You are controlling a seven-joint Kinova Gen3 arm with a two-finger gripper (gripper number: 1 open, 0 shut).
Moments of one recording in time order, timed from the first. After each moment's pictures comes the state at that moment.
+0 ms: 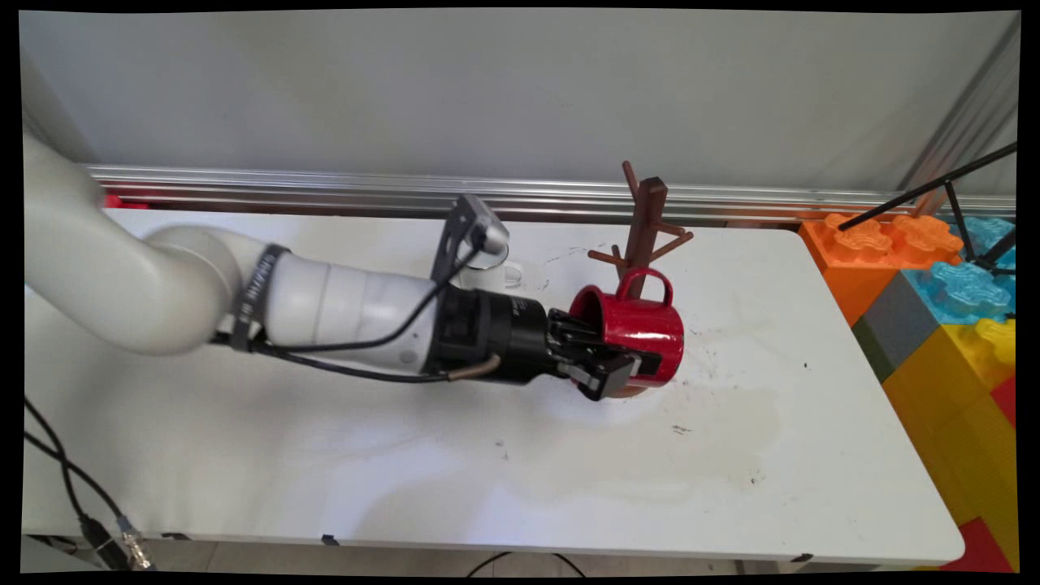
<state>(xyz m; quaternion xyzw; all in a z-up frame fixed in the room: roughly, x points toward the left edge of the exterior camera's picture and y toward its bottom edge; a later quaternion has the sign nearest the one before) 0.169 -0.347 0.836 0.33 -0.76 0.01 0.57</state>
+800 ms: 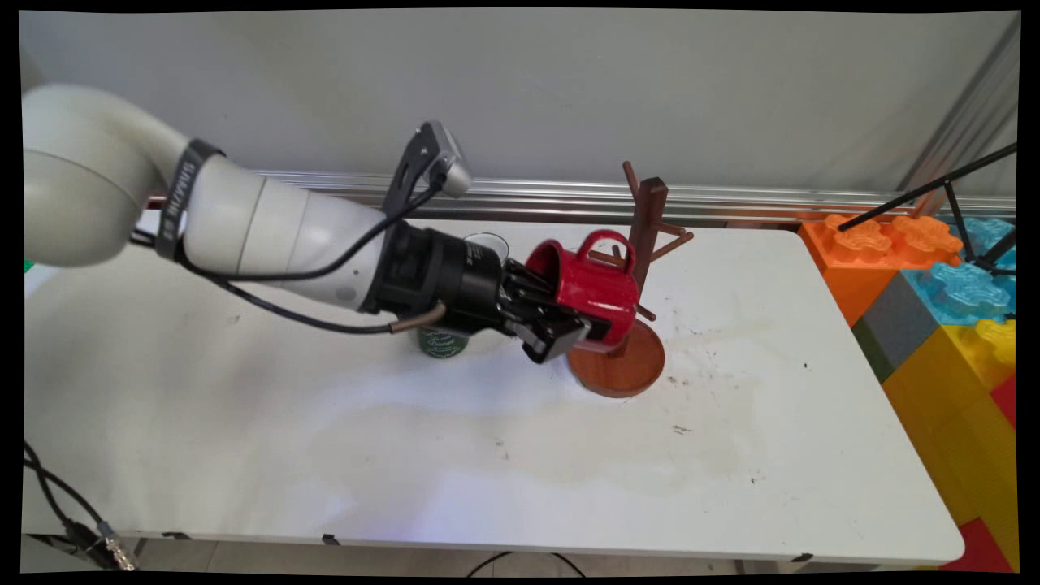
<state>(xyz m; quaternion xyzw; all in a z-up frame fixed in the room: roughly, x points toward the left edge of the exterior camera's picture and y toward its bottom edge) 0.201 -0.352 0.899 0.29 -0.82 0.07 0.50</state>
